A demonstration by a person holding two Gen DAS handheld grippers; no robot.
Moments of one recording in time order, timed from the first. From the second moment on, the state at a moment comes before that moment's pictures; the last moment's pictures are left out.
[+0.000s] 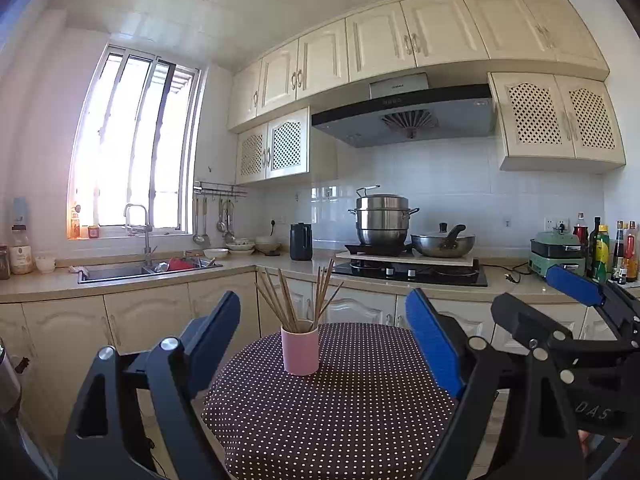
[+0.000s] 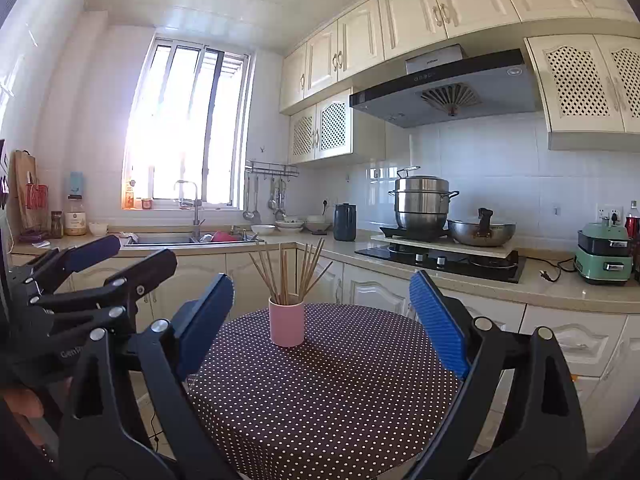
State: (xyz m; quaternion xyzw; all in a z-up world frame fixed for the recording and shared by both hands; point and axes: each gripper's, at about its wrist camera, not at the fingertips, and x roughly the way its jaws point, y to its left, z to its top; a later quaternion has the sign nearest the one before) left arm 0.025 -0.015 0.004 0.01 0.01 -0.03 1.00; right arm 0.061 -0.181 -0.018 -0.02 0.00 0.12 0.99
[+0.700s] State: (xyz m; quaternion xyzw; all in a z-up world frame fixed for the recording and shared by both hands) left arm 0.006 -0.017 0.012 0.02 0.00 -0.02 1.00; right arm 0.040 -0.176 -0.015 -0.04 -0.01 0.10 0.99
